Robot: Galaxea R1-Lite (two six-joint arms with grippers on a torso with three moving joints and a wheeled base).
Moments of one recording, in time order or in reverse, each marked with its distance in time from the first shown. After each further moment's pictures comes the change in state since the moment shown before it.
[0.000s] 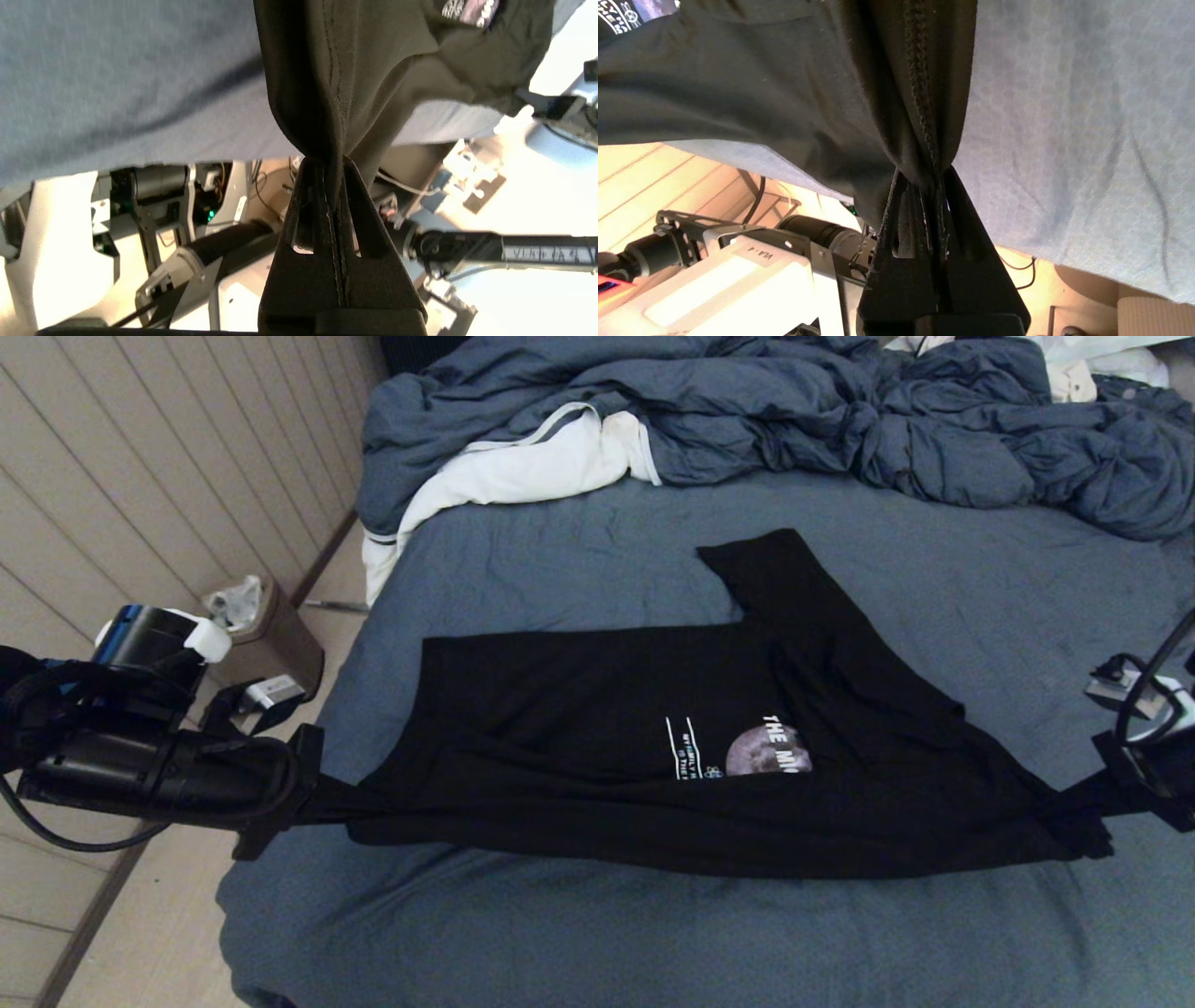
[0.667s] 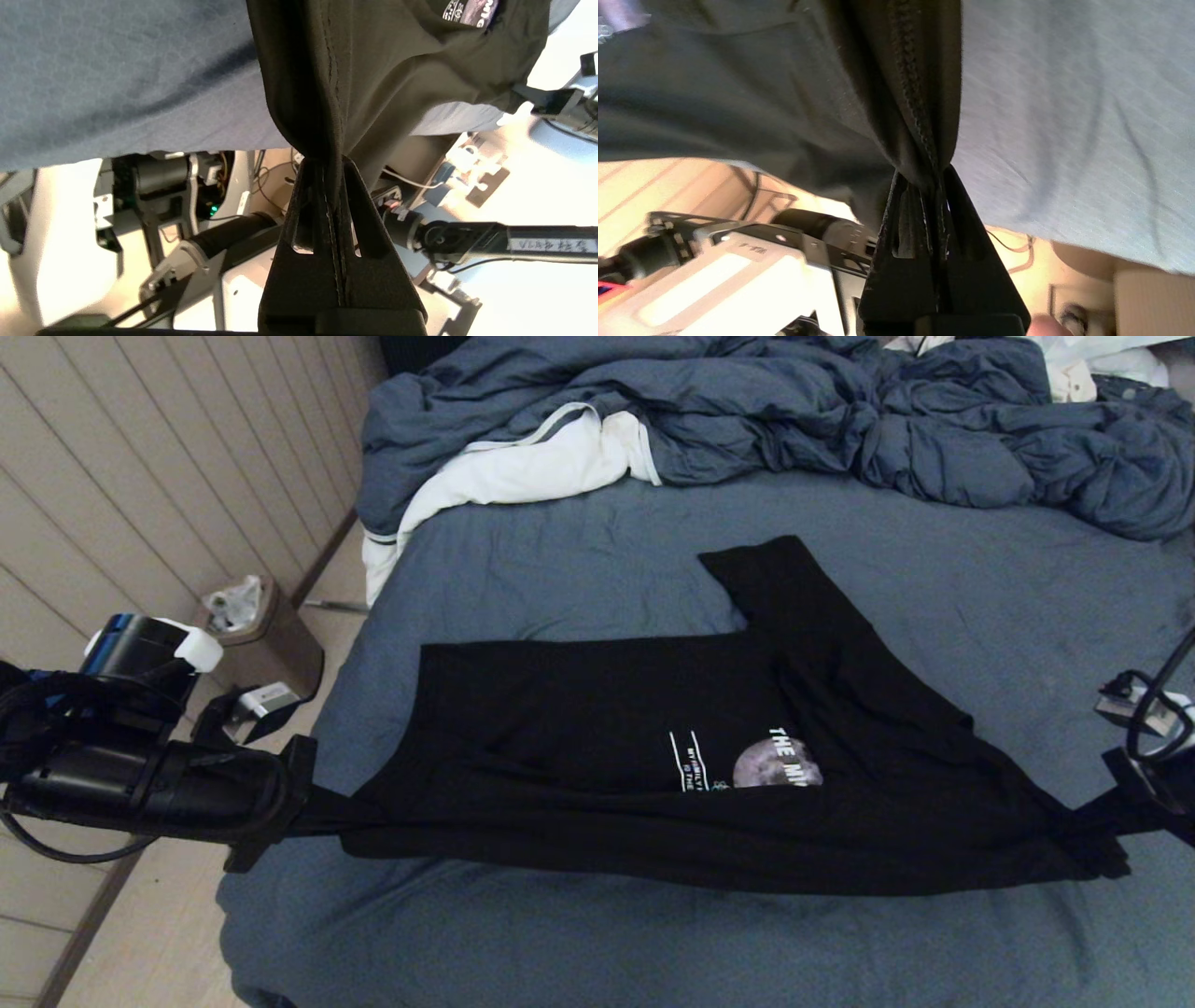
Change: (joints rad) left arm 0.004 -0.023 0.032 0.001 -0.003 0.029; right arm -0.024 -0.008 0.043 0.000 -0.053 -0.002
